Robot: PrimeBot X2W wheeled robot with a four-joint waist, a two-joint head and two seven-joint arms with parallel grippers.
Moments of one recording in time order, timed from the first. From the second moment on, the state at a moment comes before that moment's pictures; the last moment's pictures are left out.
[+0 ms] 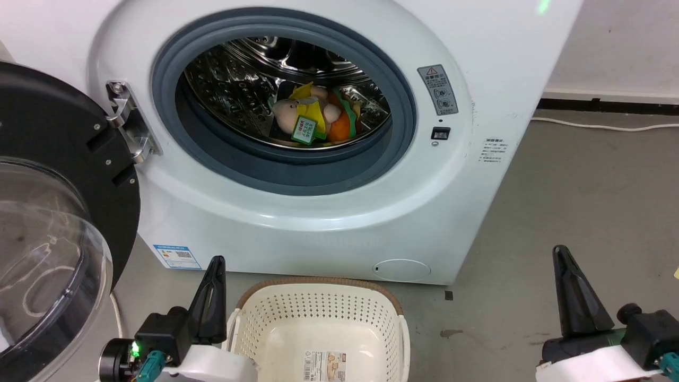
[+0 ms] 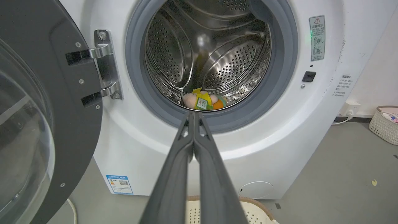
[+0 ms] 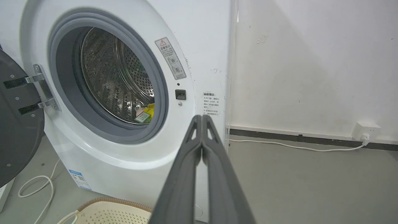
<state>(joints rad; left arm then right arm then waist) 0.00 0.08 -0.09 0.02 -0.13 0.02 -0.21 0.05 -0.05 -0.03 -0.09 0.09 0.13 -0.21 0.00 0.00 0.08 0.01</state>
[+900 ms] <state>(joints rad) 0.00 0.07 -0.07 0.02 -0.10 0.01 -0.15 0.05 -0.05 -0.02 -0.07 0.07 0.13 -0.15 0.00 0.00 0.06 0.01</state>
